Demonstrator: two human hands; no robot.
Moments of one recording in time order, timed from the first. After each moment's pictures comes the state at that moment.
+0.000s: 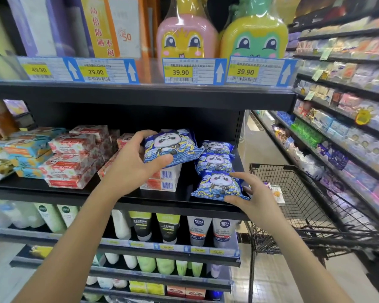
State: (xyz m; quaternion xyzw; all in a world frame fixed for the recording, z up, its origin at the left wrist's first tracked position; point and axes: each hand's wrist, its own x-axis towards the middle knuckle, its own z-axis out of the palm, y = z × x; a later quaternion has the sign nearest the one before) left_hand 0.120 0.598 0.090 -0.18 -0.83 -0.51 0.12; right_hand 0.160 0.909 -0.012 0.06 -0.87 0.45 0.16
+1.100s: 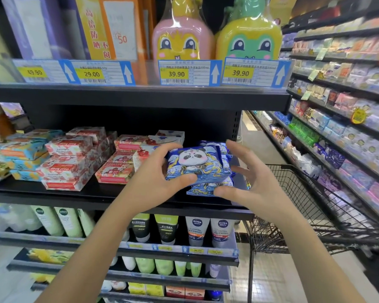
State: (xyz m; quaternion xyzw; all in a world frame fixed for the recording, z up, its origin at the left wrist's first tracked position) left_hand 0.152 0.636 0.087 -0.23 -0.82 -0.52 0.04; right_hand 0.191 0.883 0.063 0.18 -0.81 0.53 0.16
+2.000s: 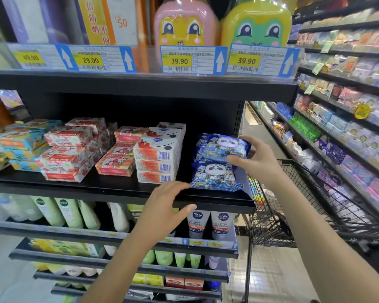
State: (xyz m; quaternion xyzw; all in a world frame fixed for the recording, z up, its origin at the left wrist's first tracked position) left_hand 0.142 0.639 -0.032 -0.26 -0.90 -0.33 0.14; right_hand 0.106 0.926 0.039 0.00 -0.85 0.51 0.15
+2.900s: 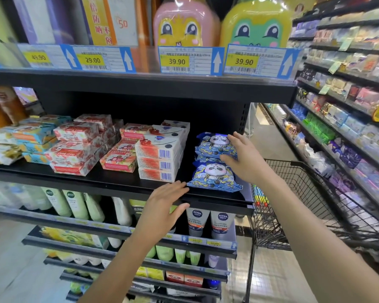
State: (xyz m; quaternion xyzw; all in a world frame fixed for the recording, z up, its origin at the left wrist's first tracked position) left_hand 0.134 0.641 -0.066 -0.25 -0.90 -0.29 0.20; right_hand 0.089 0.905 0.049 0.07 -0.96 0.23 0.11
